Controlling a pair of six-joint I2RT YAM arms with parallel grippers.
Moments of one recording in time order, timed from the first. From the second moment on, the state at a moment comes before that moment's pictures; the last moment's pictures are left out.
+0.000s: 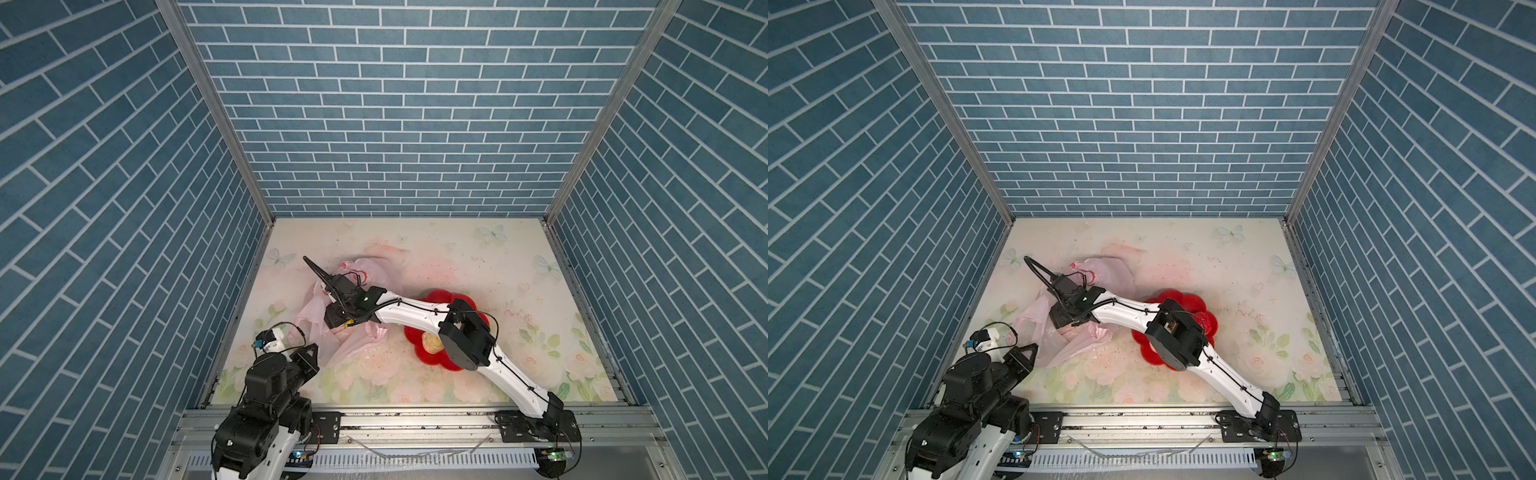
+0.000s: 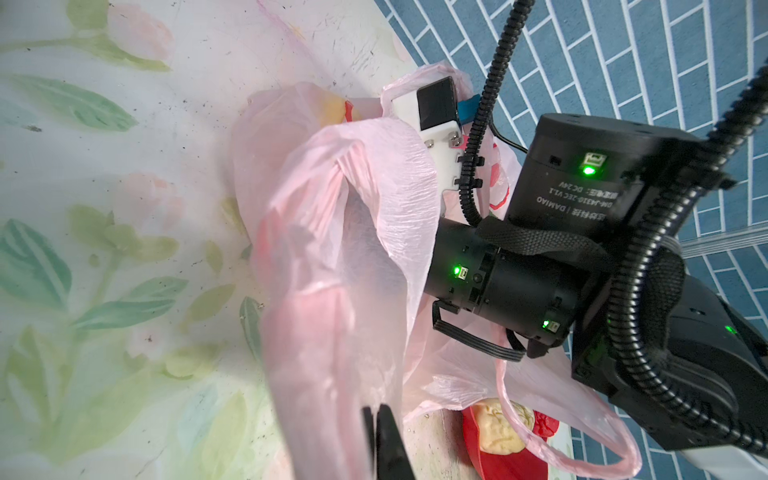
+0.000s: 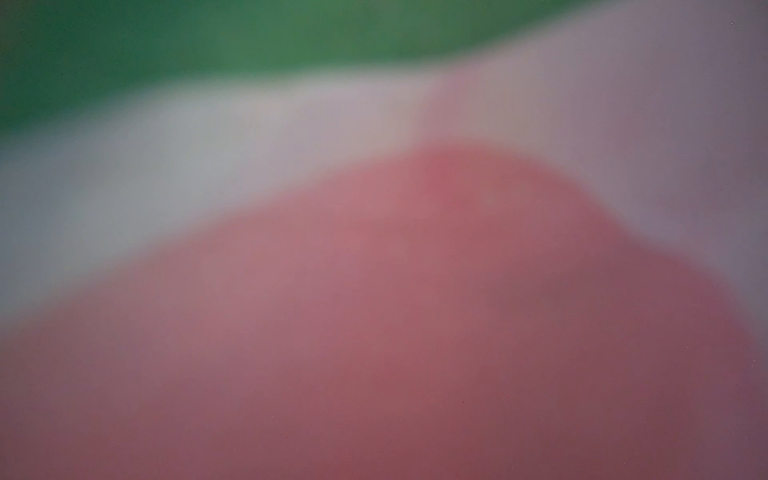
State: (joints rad) left arm -0.25 0.01 0.49 -1.01 0.04 -0.93; right arm 1.15 2.52 2.14 -0.46 -0.06 0.44
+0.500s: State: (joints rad) left arm -0.25 0.02 0.49 -1.01 -0.01 -0.92; right arm 1.15 2.45 2.09 -0.48 -0.07 0.44
